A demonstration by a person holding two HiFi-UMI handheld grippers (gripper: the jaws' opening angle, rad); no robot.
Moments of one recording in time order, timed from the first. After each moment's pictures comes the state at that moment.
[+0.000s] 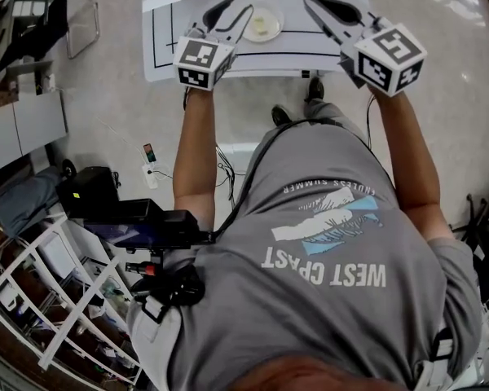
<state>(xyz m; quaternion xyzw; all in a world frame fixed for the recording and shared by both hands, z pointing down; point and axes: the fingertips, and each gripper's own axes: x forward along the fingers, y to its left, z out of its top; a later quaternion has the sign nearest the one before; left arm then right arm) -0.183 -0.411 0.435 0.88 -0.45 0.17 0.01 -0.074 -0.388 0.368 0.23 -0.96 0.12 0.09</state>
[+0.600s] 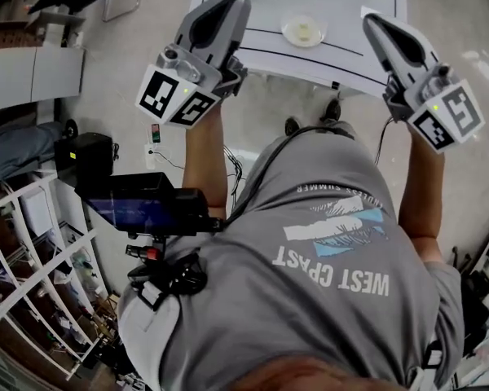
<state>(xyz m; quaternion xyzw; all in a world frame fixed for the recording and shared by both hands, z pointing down) -0.248 -0.292 0.231 0.87 -0.47 -0.14 -0.03 -0.094 -0.320 0.265 0.15 -0.99 0.05 0.00</state>
